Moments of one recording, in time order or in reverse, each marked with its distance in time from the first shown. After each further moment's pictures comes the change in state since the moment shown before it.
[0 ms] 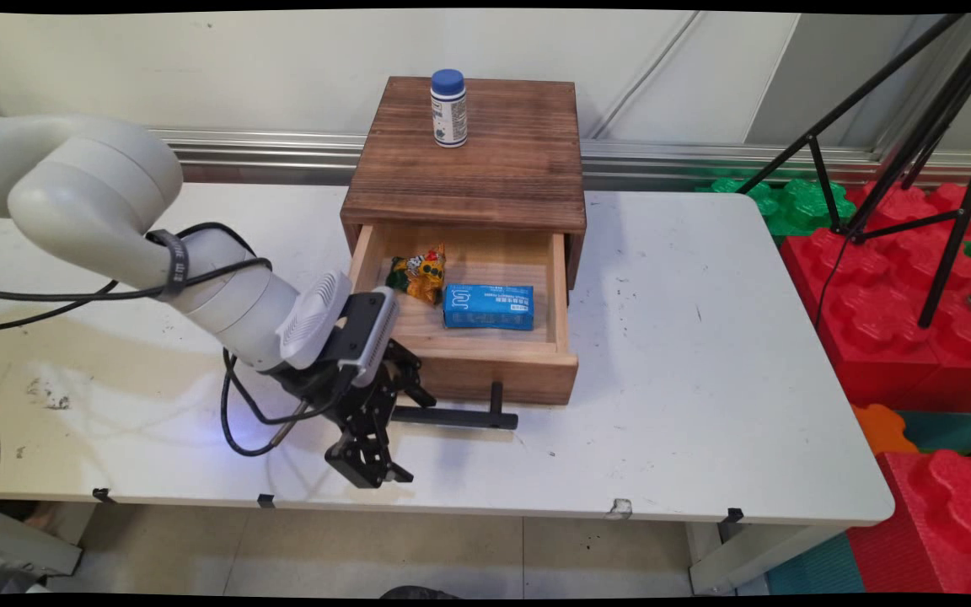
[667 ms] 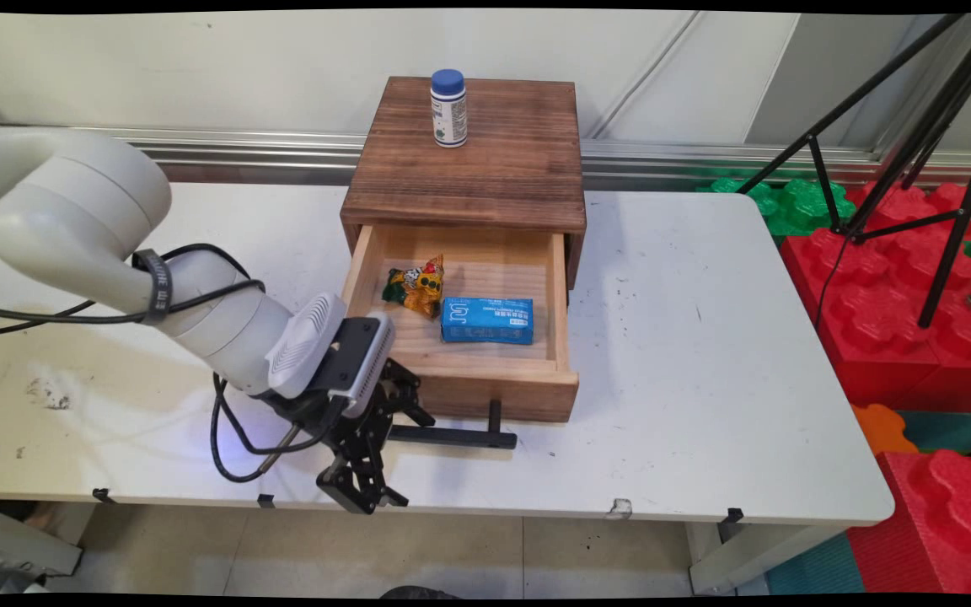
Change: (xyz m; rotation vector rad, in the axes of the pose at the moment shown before) arm 0.005 0.023 0.002 -0.010 0.000 0.035
